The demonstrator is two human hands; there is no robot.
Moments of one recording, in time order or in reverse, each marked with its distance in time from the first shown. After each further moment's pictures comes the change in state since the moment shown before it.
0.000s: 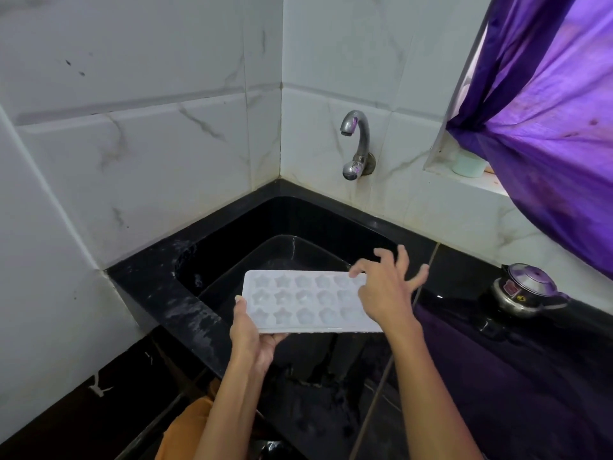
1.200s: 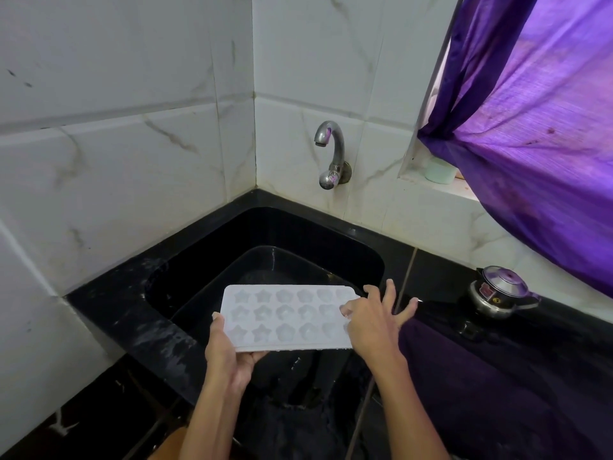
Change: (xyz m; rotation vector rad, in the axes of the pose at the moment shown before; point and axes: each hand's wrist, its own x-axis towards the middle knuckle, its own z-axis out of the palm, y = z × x) left_hand 0.009 0.003 0.002 0.034 -0.003 -0.021; right_hand -0.016 0.012 0.018 -0.116 -0.099 0.127
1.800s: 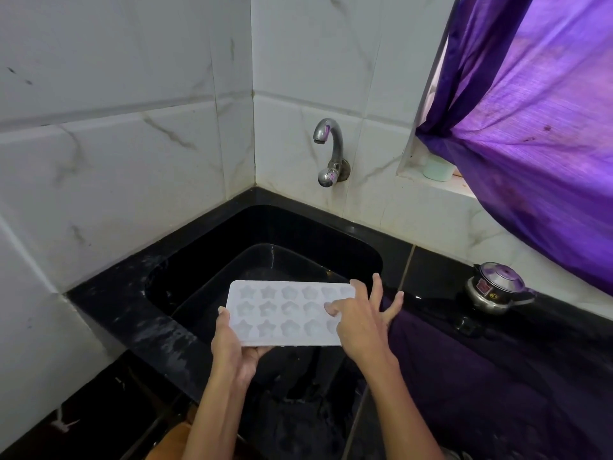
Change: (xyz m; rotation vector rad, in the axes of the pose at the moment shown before) left_hand -0.008 -0.002 0.007 0.008 -0.018 -0.002; right_hand -0.010 -0.007 0.004 0.022 0.033 -0.127
